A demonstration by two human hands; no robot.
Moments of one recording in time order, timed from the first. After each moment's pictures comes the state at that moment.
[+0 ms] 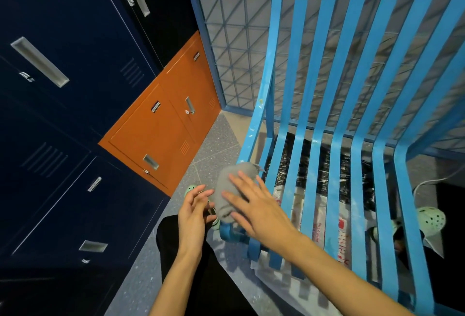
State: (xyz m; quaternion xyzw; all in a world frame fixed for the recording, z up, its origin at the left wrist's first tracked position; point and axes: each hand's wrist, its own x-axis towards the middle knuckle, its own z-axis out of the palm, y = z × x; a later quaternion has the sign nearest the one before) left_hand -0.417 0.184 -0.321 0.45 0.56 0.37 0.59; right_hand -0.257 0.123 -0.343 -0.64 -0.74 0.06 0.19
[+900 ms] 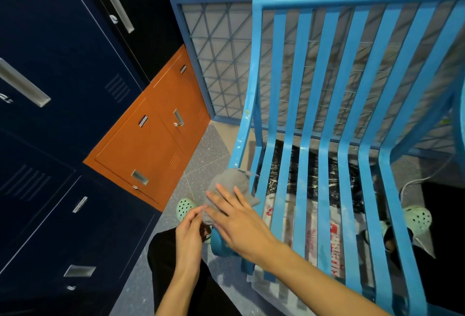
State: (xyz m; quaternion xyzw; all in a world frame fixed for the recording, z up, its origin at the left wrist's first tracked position) left_hand -0.405 0.176 -0.317 0.46 0.57 0.35 0.58; right_hand -0.275 0.137 -0.343 -0.63 -0.75 0.04 0.18
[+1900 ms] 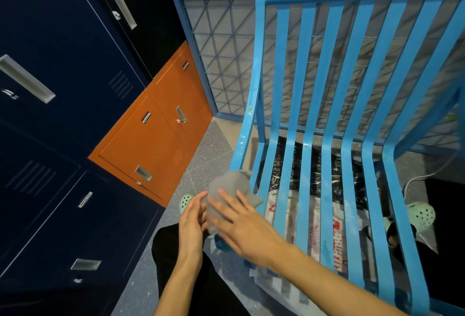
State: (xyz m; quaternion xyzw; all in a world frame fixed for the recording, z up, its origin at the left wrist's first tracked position) left_hand -0.403 0.183 -0.310 0.45 0.56 0.33 0.61; right_hand -0.273 0.121 -0.343 -0.58 -0.80 0.04 0.16
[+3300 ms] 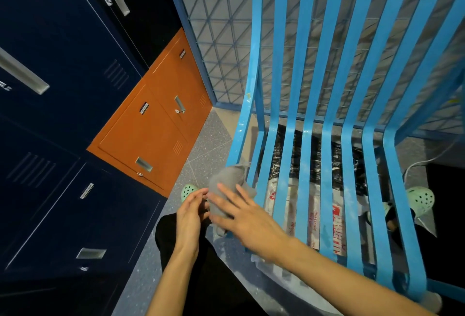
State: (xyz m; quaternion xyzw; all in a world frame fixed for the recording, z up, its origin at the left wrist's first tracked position) left_hand -0.414 0.186 -0.322 0.44 0.59 0.31 0.60; right_hand -0.278 0.109 -0.343 -0.56 -0.81 0.06 0.15
